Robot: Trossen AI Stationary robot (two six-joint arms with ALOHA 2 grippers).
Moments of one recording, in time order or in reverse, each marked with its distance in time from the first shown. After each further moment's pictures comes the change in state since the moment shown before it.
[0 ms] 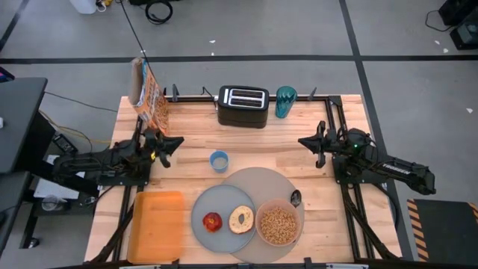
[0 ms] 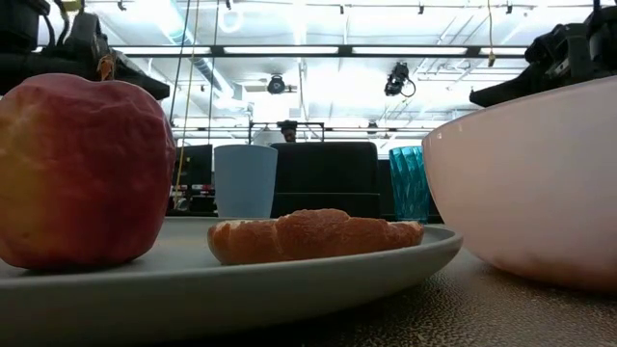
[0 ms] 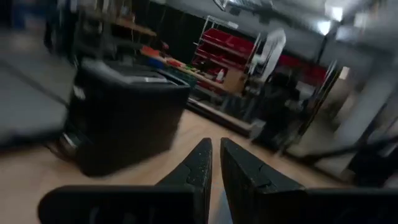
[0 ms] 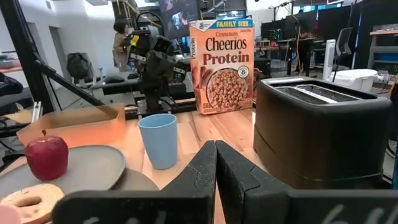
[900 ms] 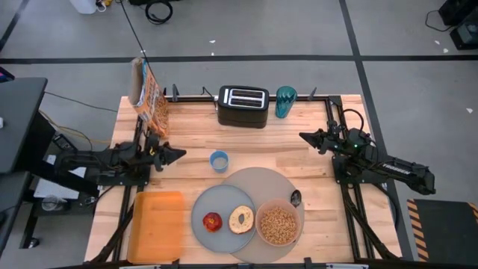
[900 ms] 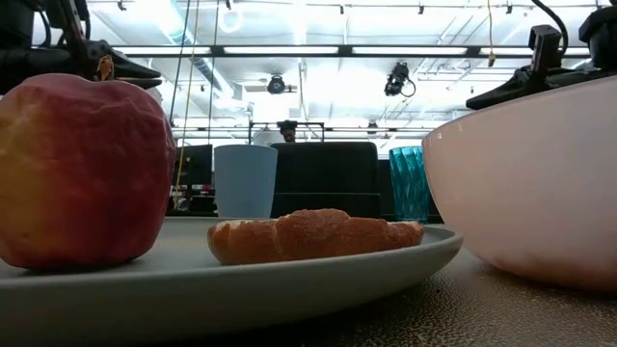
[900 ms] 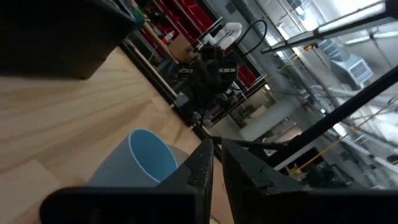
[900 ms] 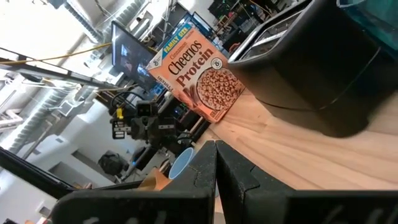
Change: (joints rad) left arm -0.108 0.000 0.000 -0.001 0.144 -0.479; right arm 0.000 -0.005 0.000 -0.005 0.161 0.768
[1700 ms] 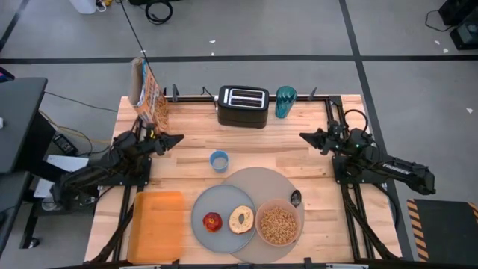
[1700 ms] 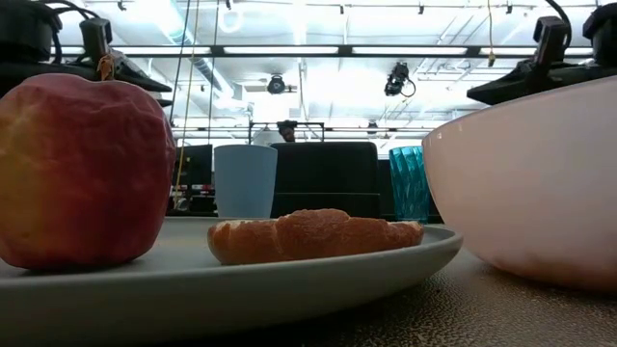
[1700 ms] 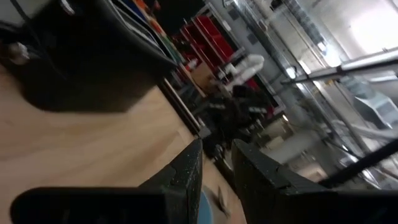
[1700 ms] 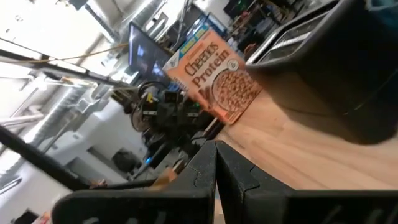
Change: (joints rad) left arm 0.532 -0.001 0.001 -0.003 0.382 -0.047; right arm 0.000 0.000 0.000 0.050 -0.051 -0.001
